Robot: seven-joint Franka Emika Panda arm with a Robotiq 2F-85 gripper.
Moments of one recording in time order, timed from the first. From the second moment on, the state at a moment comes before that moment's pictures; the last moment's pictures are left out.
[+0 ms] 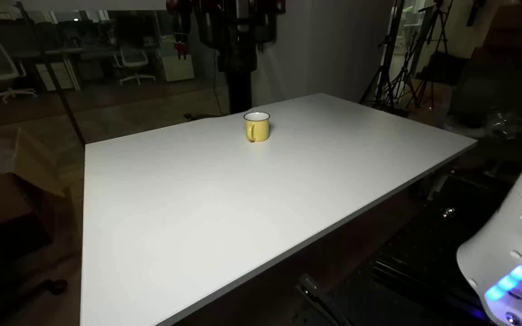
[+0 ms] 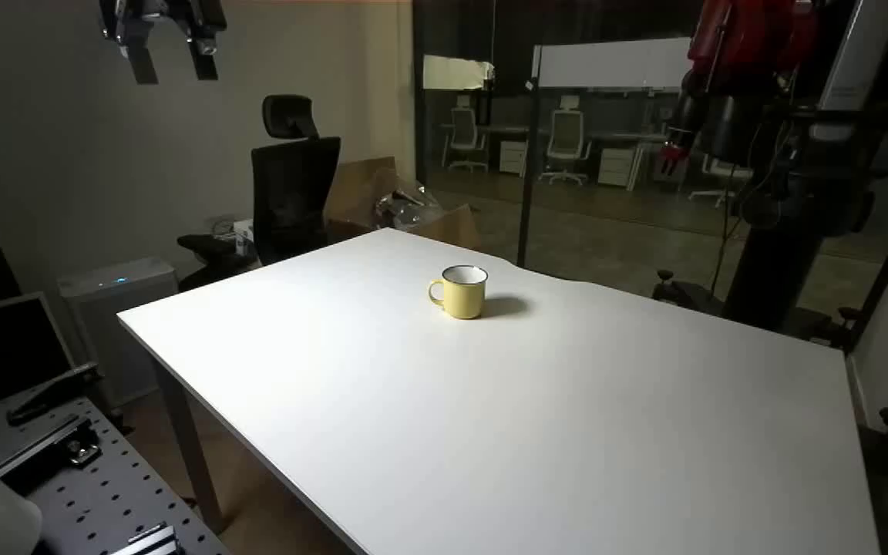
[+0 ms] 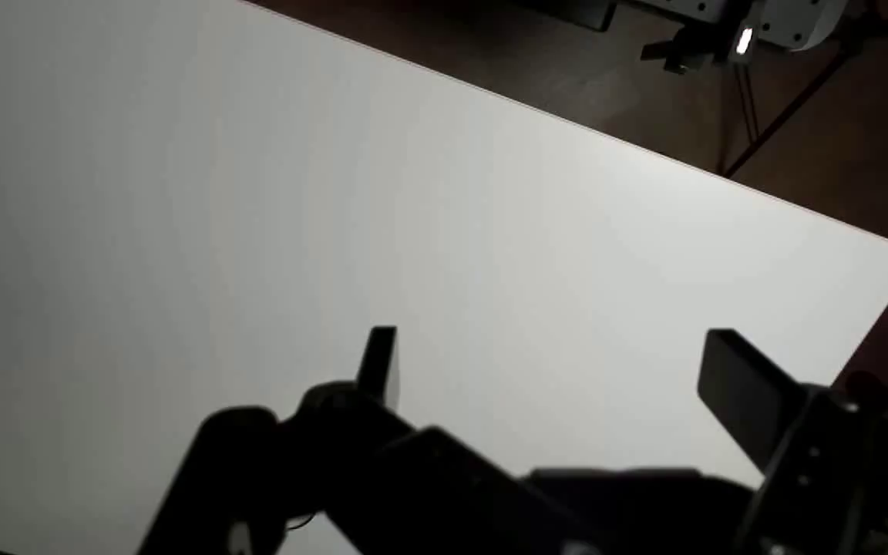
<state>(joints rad) 0.12 -0.79 0.07 -2.50 0.02 1.77 -0.09</state>
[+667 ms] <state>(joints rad) 0.12 -0.79 0.07 -2.50 0.02 1.77 -0.09</state>
